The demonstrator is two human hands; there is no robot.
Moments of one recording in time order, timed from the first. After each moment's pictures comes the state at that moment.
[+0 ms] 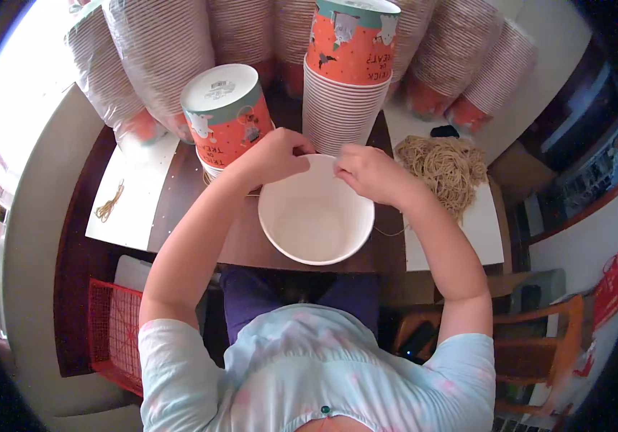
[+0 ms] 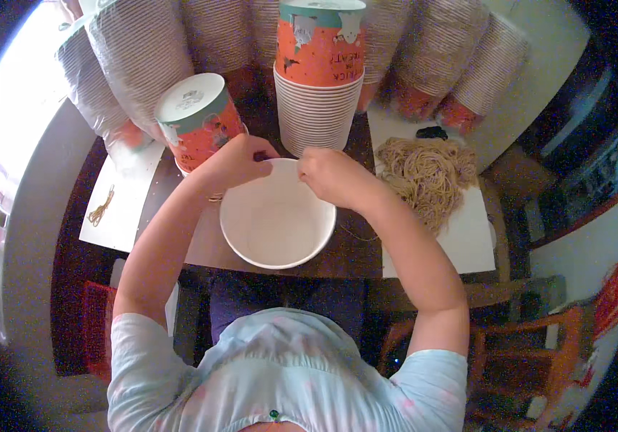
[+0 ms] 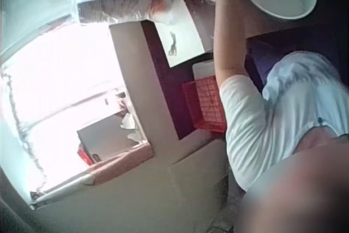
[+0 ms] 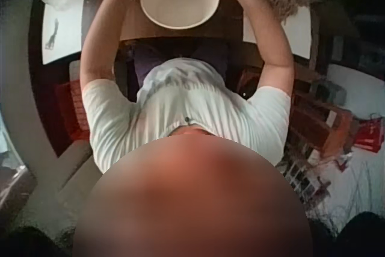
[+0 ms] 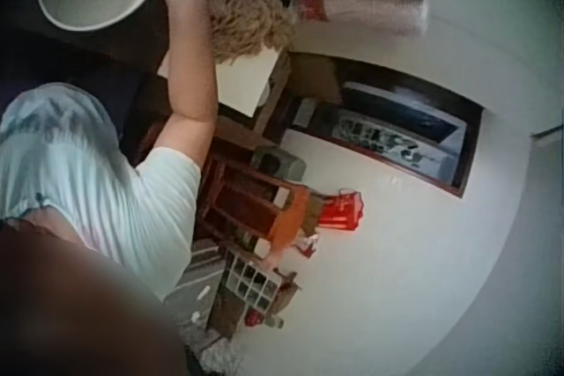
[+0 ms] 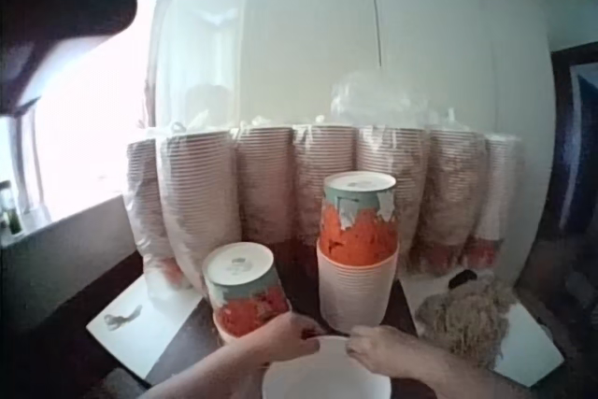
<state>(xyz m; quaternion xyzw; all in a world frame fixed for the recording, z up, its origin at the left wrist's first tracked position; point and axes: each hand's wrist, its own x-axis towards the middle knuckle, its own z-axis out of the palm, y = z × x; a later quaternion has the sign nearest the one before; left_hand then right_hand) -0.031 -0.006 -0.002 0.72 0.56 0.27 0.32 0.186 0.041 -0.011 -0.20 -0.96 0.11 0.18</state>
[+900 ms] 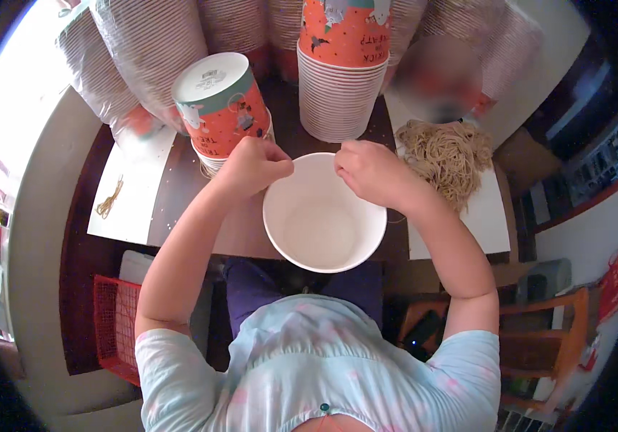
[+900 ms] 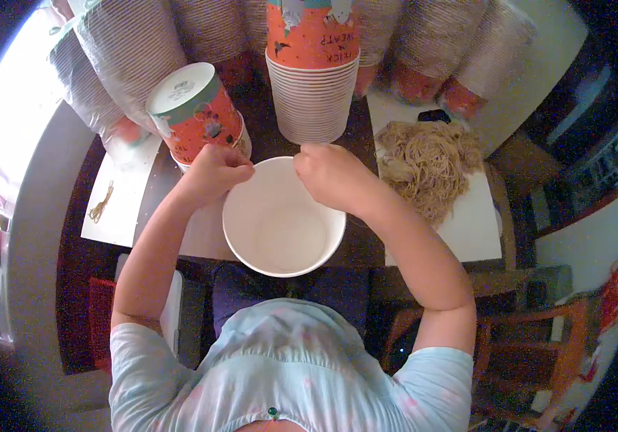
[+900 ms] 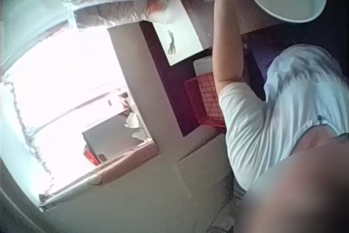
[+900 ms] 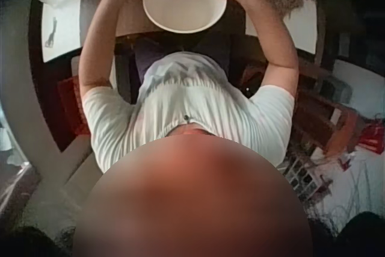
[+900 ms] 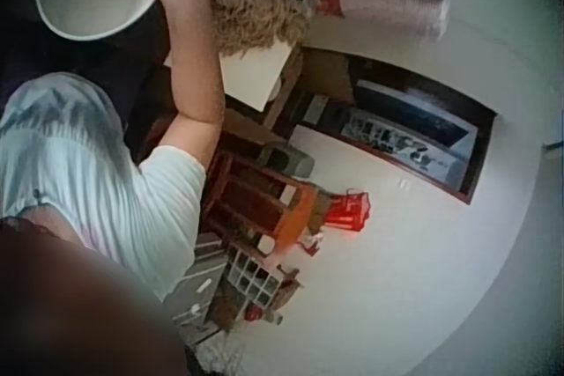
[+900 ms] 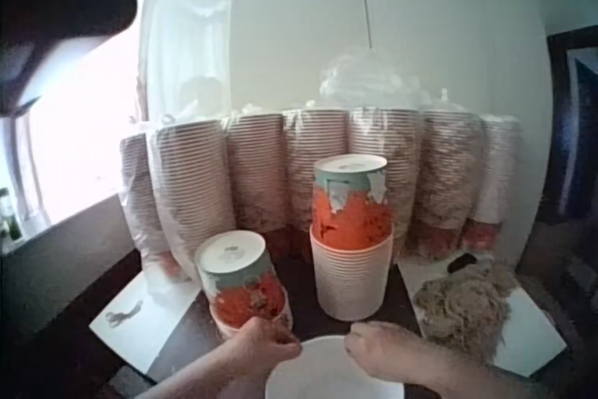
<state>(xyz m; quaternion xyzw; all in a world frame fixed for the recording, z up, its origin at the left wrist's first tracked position) -0.029 -0.049 0.000 0.59 0.67 0.31 0.34 0.193 0.019 -0.009 -0.24 -0.96 0.07 0.15</state>
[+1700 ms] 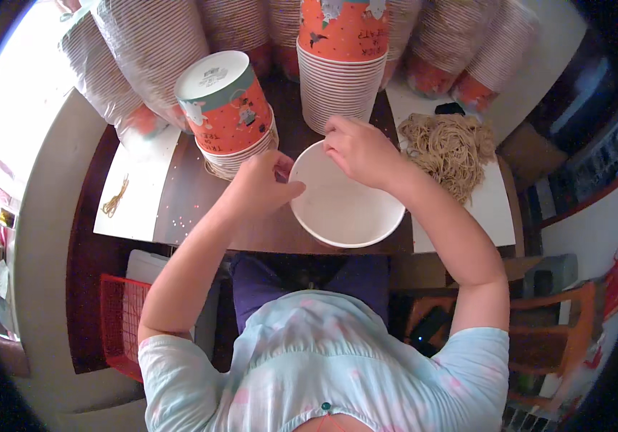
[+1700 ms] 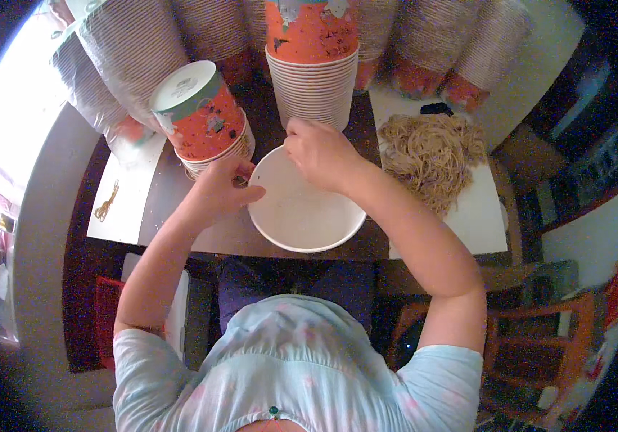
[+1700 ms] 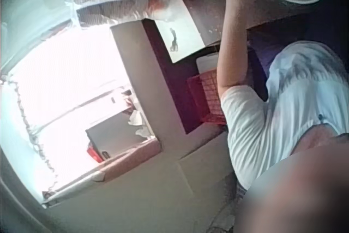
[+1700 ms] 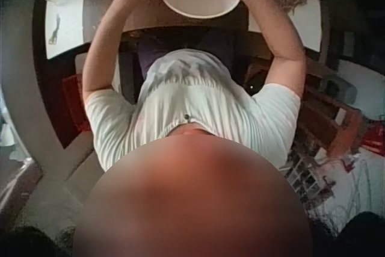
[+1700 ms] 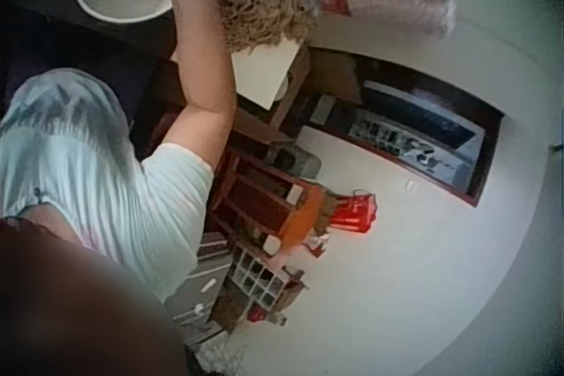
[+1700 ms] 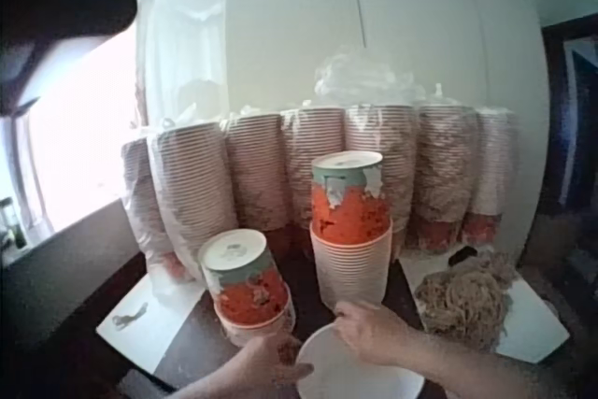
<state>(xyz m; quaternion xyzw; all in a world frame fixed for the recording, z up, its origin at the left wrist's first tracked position) -0.013 -0.079 -0.009 0.64 0.64 0.31 0.28 0.179 0.030 -0.016 -0.19 -0.95 0.03 0.26</state>
